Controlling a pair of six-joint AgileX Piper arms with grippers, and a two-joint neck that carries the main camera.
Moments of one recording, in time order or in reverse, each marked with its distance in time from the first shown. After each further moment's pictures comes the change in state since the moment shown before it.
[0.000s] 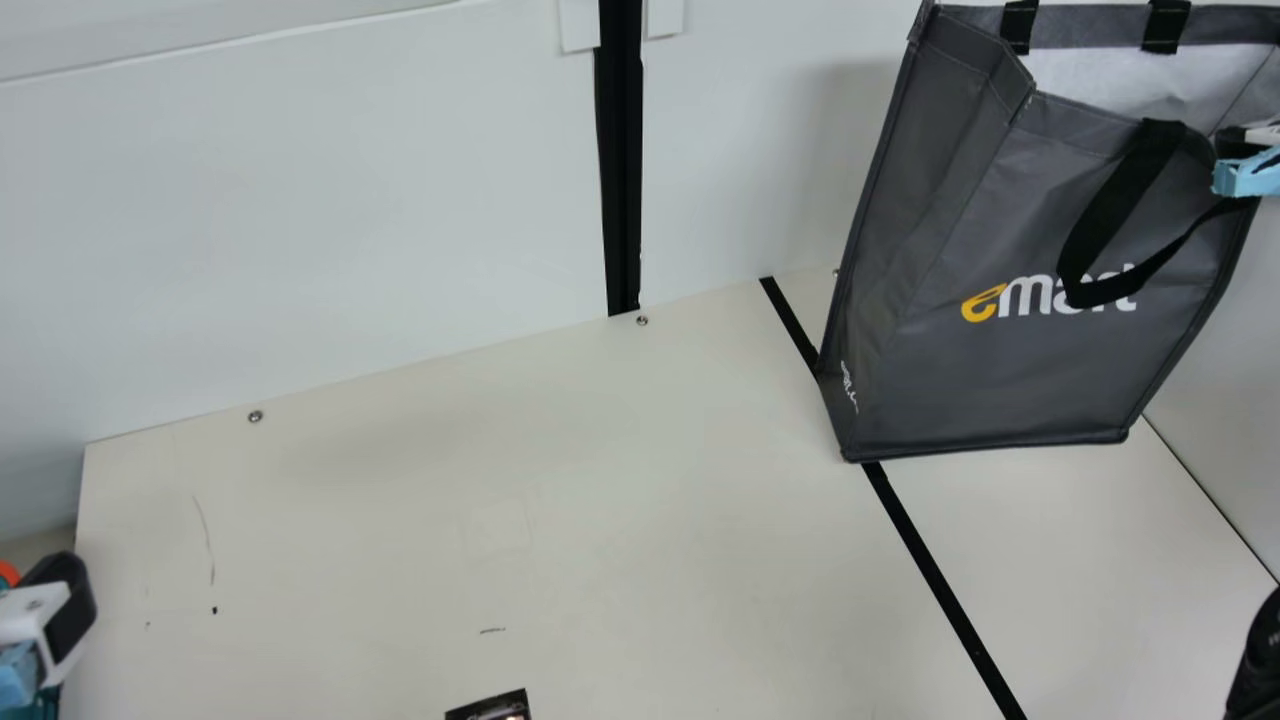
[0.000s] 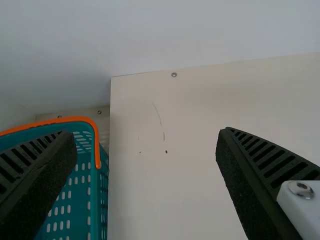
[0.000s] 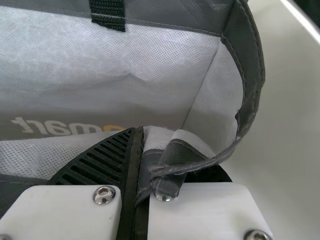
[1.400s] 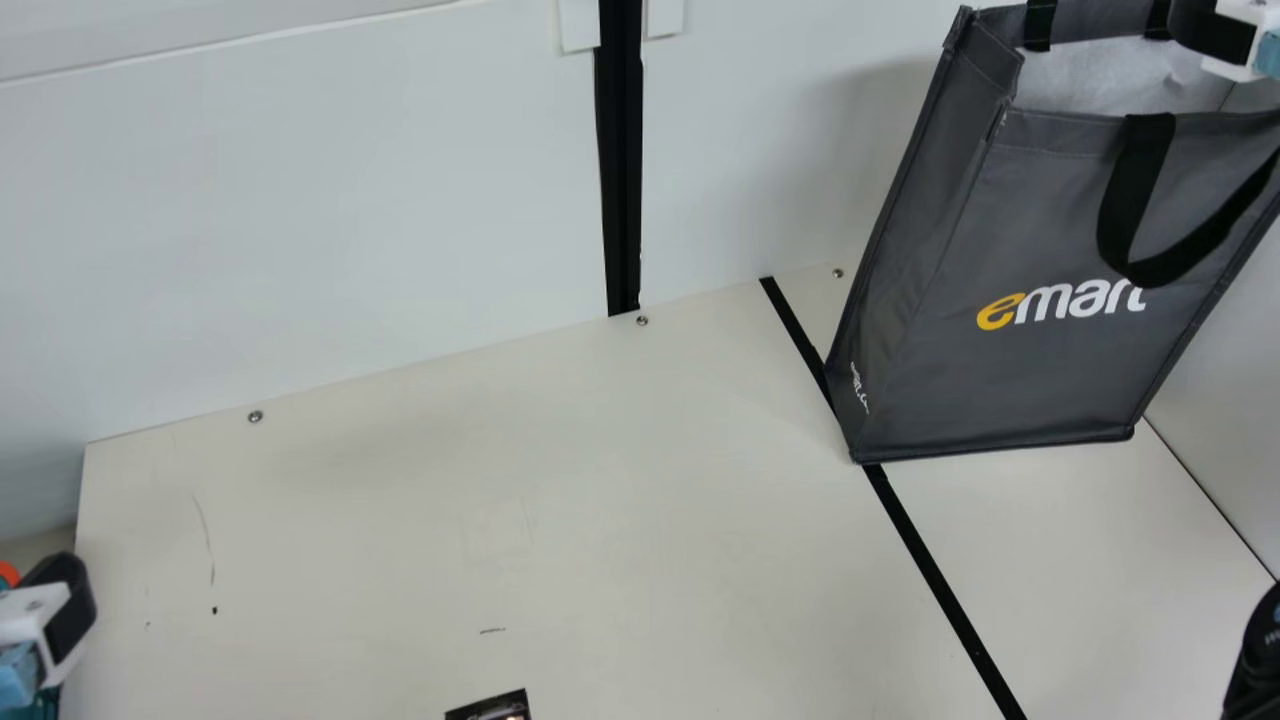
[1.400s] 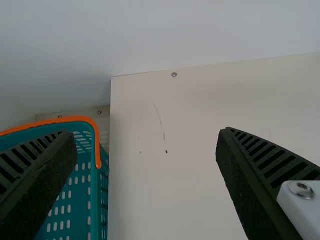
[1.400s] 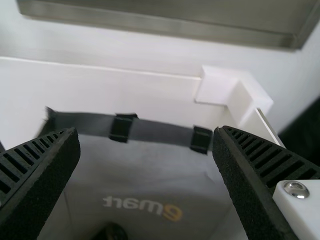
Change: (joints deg) left arm 0.0 0.0 0.0 0.0 0.0 0.0; right arm 1.5 -0.3 -18.1 14.9 6.4 2.2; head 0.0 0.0
